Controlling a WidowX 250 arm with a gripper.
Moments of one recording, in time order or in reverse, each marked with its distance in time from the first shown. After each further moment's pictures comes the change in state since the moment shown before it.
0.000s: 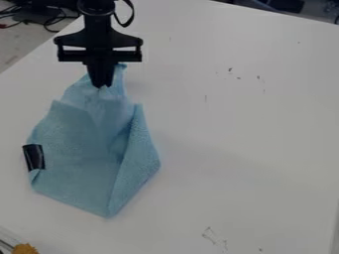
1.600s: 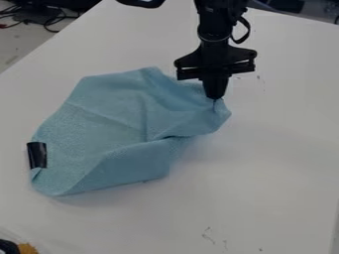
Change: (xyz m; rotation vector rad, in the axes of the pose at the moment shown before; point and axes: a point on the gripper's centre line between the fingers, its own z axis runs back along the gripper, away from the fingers) arm -0.009 -0.150 -0.018 -0.254 -0.080 -0.075
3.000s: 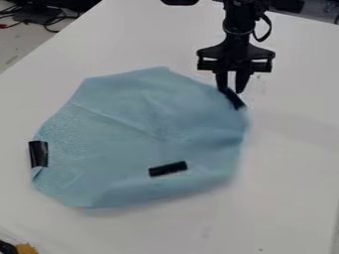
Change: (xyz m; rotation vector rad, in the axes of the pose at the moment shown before) arm 0.021 -0.025 -0.023 0.050 0.083 -0.161
